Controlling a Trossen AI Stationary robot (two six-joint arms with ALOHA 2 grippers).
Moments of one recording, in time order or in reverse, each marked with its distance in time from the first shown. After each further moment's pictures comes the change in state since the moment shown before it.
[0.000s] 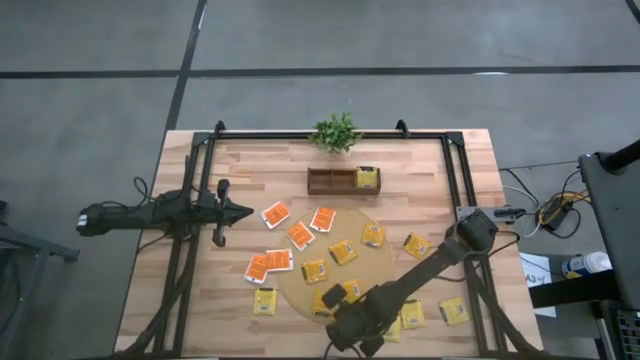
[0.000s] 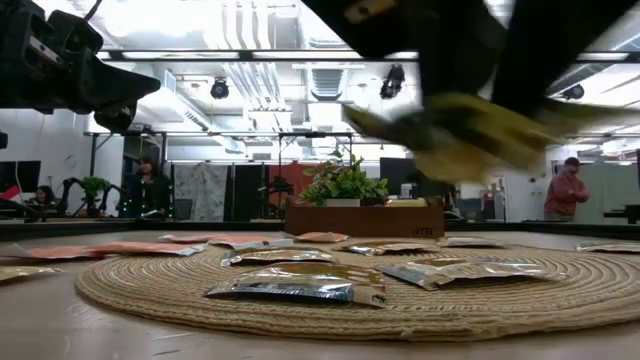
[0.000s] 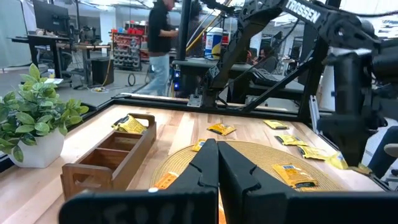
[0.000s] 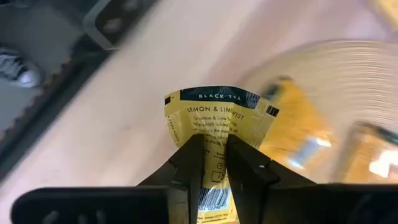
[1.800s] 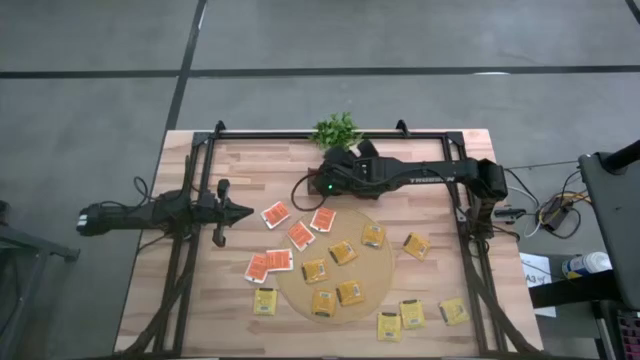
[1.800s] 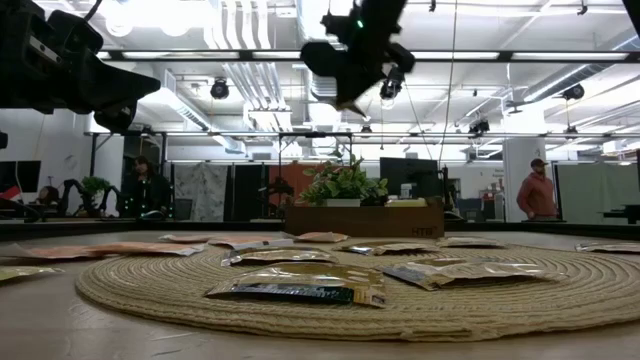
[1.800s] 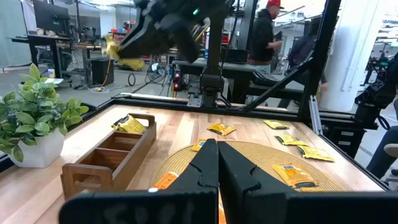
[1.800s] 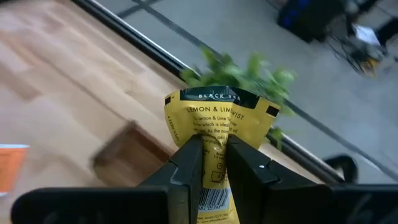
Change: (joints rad) left arm 0.000 0.000 0.000 0.000 0.000 0.000; right arm -0.651 -0.322 -0.111 -0.052 0.736 0.682
